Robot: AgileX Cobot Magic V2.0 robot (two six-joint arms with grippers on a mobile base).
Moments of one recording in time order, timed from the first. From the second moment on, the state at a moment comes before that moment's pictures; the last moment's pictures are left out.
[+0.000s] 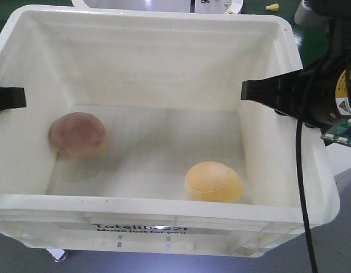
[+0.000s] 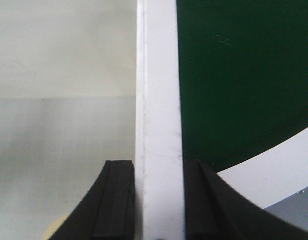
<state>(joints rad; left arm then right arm) -0.54 0.95 -1.05 0.42 1.01 -0.71 0.81 1.15 -1.15 -0.63 1.09 0.96</state>
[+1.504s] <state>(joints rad) -0.54 0.95 -1.05 0.42 1.01 -0.71 0.81 1.15 -1.15 -0.63 1.09 0.96</state>
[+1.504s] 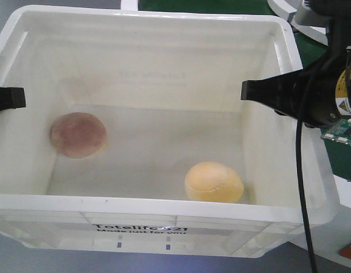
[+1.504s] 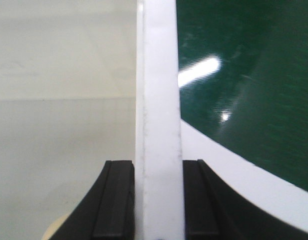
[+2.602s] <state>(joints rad) -0.54 0.95 -1.05 0.42 1.01 -0.71 0.81 1.15 -1.15 -0.63 1.09 0.96</state>
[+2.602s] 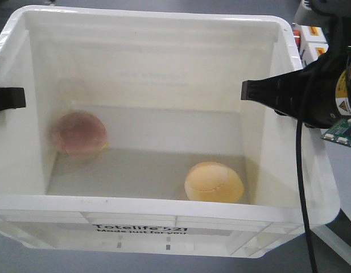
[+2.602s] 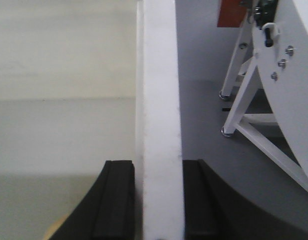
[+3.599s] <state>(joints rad) -0.54 0.95 -1.05 0.42 1.01 -0.71 0.81 1.15 -1.15 -0.63 1.10 0.96</state>
